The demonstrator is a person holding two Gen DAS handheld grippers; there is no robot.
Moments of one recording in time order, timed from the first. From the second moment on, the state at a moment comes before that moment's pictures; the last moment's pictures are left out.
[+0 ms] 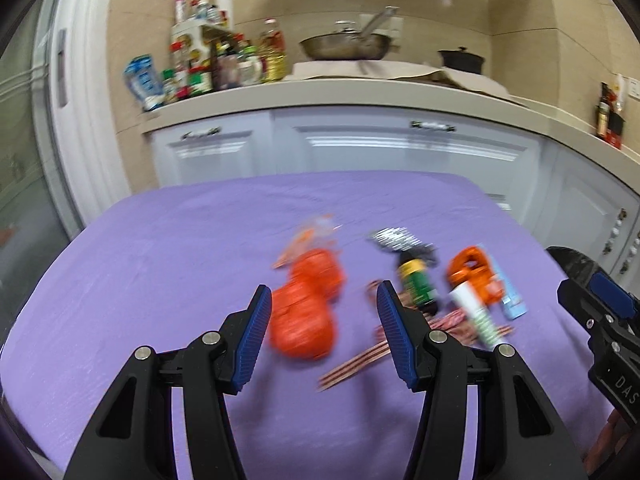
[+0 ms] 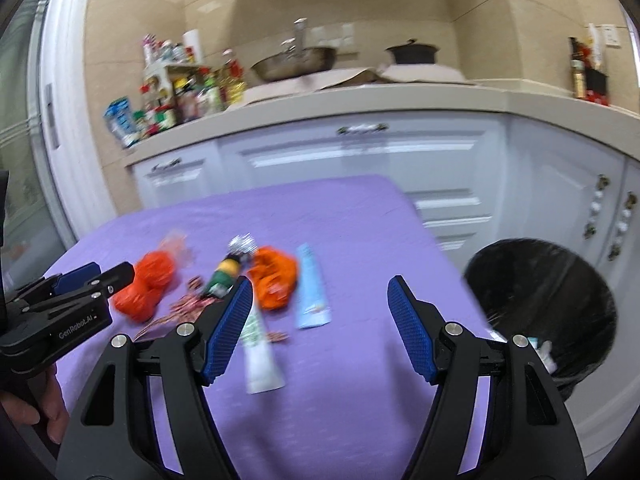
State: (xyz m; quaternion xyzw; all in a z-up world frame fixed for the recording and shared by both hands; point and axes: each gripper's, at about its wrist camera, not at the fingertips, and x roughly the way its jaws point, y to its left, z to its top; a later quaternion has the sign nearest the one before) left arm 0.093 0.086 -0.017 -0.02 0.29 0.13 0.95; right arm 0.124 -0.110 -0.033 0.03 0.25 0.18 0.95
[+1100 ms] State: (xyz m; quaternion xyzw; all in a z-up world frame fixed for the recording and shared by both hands) left arm 0.084 0.089 -0.032 -0.04 0.32 0.10 0.94; right arm 0.132 -0.072 -0.055 -0.04 0.34 0.21 0.92
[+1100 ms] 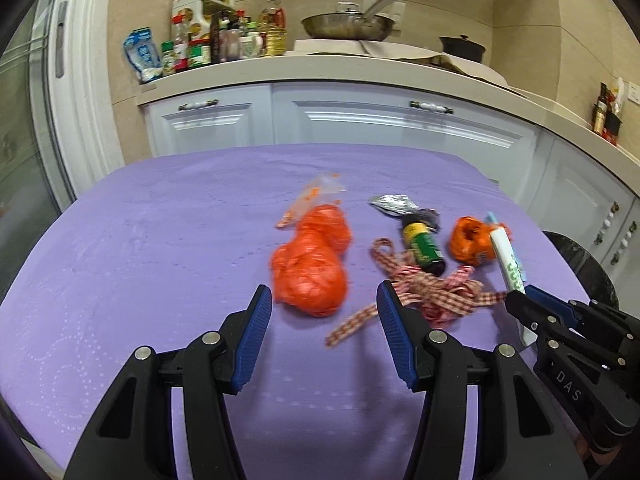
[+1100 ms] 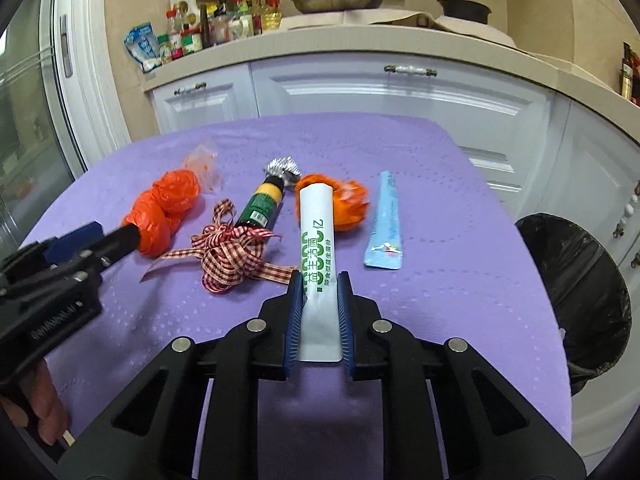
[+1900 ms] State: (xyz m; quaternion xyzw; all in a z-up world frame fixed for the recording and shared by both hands) left arm 0.123 0.024 -0.045 -0.01 0.35 0.05 0.94; right arm 0.149 -0.141 -0.054 0.03 0.34 0.18 0.92
